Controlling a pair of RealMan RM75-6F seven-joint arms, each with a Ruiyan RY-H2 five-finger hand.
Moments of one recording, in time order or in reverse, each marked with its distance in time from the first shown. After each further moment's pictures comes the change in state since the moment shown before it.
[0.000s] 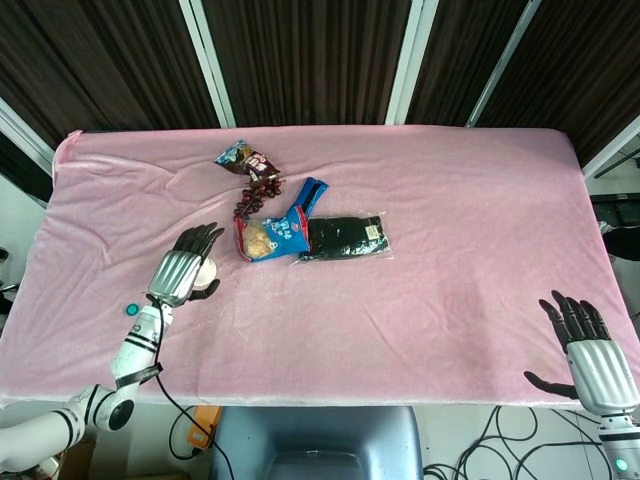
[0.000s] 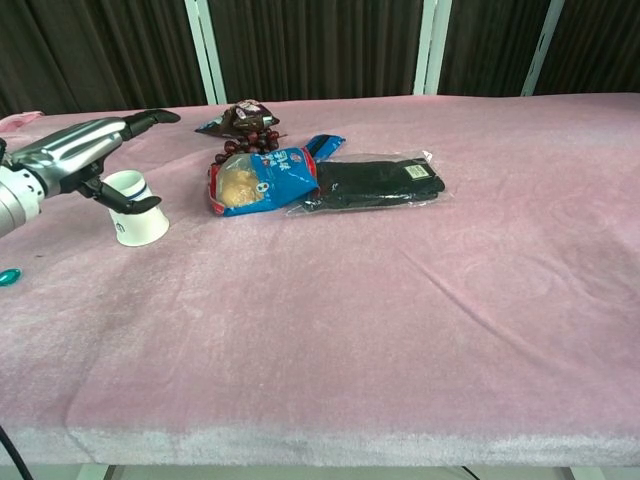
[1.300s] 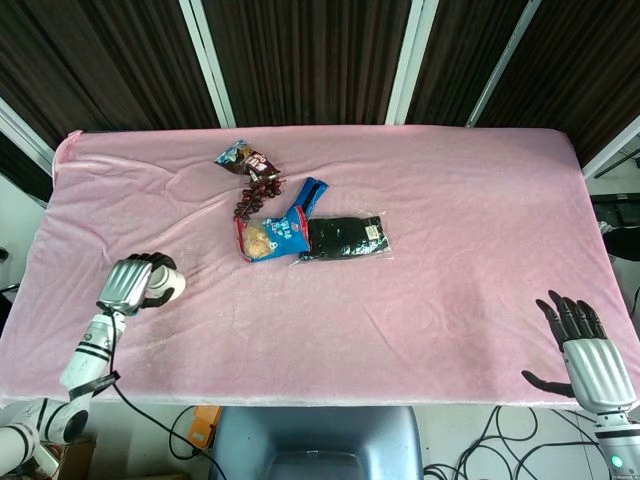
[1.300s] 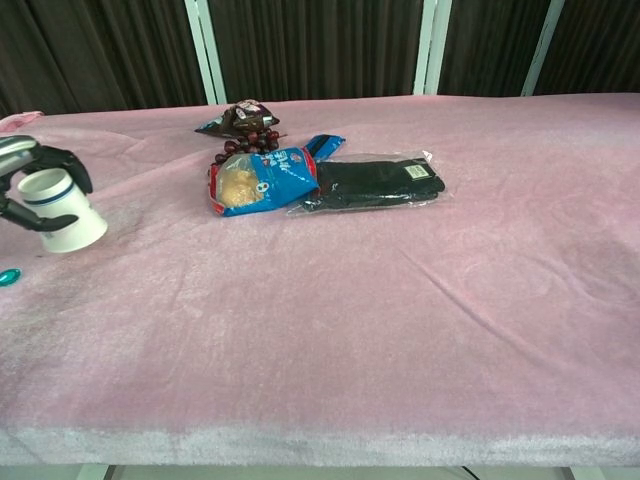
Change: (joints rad) left arm 0.112 0.142 0.100 0.020 0.002 0.029 -0.111; right arm 0.006 -0.009 0.005 -0.008 0.011 -0.019 -0.027
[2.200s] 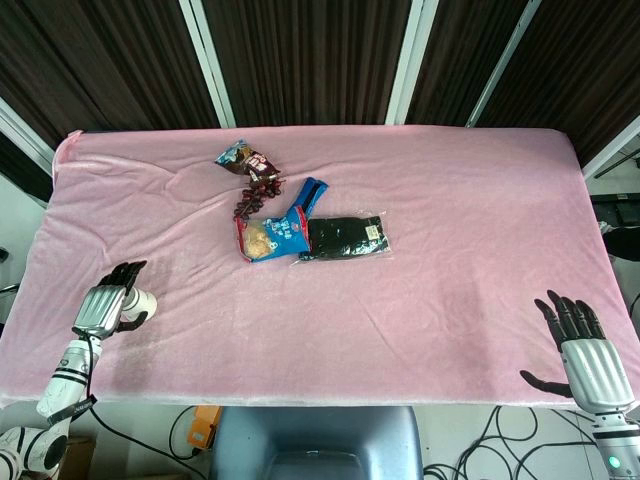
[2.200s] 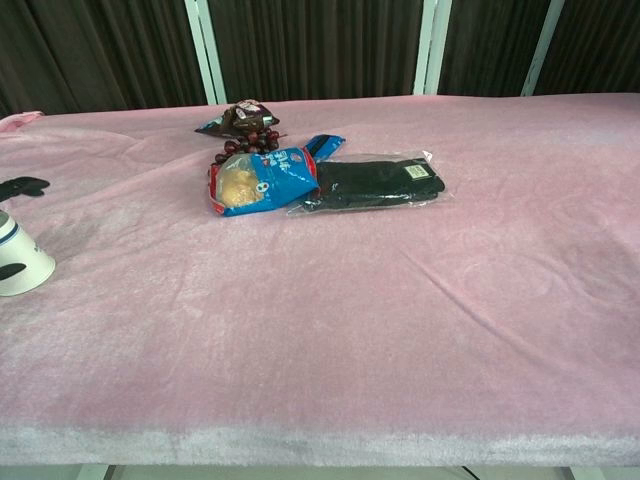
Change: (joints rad) left arm 0.094 -0.030 0.049 0.101 0.019 0.015 -0.073; right arm -0.002 -0.004 0.003 -0.010 0.002 0.007 -0.013
